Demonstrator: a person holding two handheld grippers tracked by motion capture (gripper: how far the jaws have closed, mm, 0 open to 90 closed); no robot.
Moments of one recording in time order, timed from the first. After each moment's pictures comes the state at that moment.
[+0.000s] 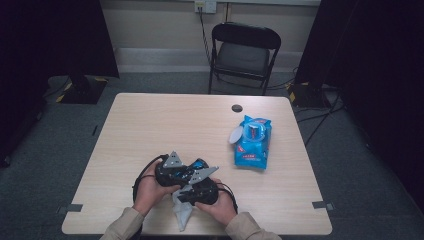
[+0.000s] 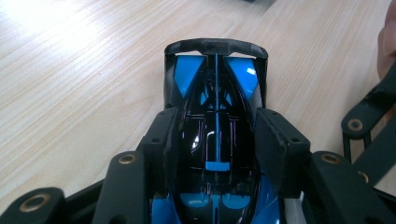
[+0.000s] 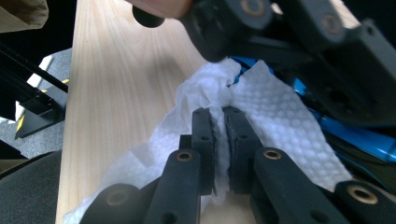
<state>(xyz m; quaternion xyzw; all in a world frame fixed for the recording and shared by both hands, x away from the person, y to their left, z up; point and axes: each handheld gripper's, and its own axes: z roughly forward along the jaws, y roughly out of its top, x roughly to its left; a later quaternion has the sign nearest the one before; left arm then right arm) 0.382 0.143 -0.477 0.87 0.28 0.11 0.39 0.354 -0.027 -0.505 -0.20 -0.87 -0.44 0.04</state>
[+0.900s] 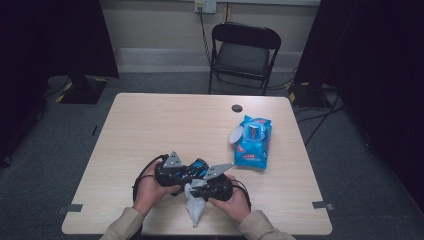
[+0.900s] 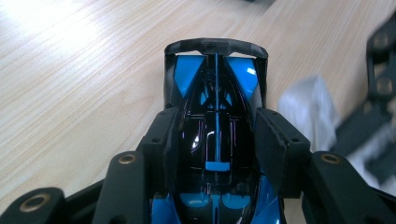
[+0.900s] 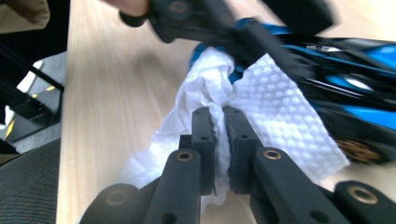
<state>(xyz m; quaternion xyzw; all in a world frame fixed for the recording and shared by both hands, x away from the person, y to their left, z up) 0.382 0.143 -0.477 0.87 0.28 0.11 0.39 0.360 -0.070 -0.491 -0.22 -0.87 -0.45 0.03</state>
